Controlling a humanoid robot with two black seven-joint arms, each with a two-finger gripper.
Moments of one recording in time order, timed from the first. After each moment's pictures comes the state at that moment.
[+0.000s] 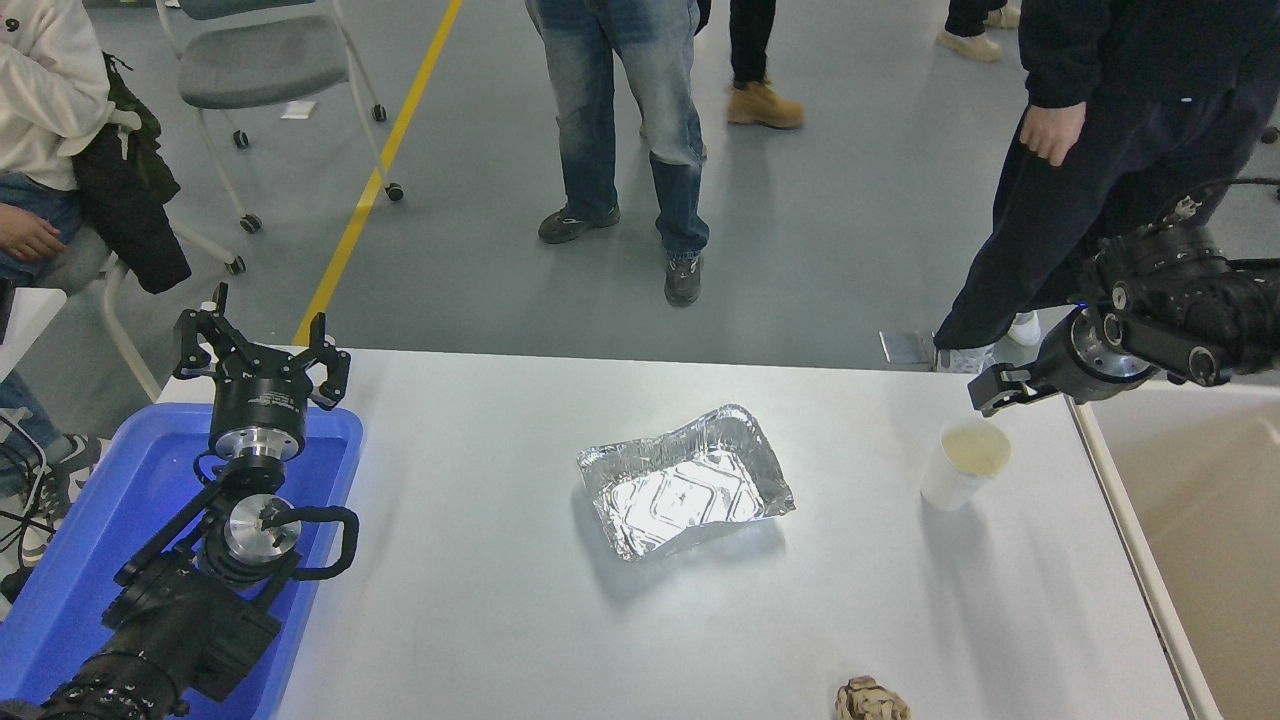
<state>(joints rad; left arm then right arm) -0.52 0.15 -1.18 -0.59 0.09 -0.33 -0.53 1.36 -0.40 -0.83 0.64 -0.80 0.56 0.03</state>
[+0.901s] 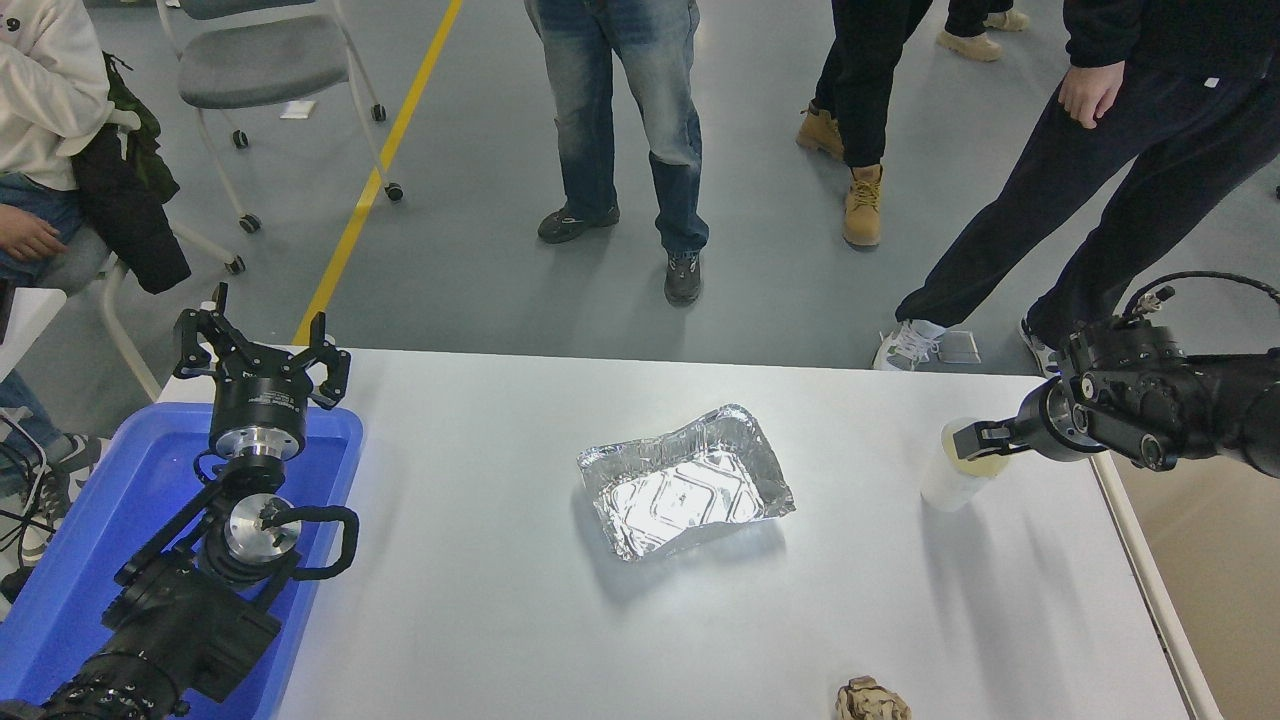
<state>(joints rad) -0.52 0.15 -1.18 -0.59 0.09 -0.33 -0.53 1.21 -0.35 -0.81 0.57 -0.80 0.41 0.03</state>
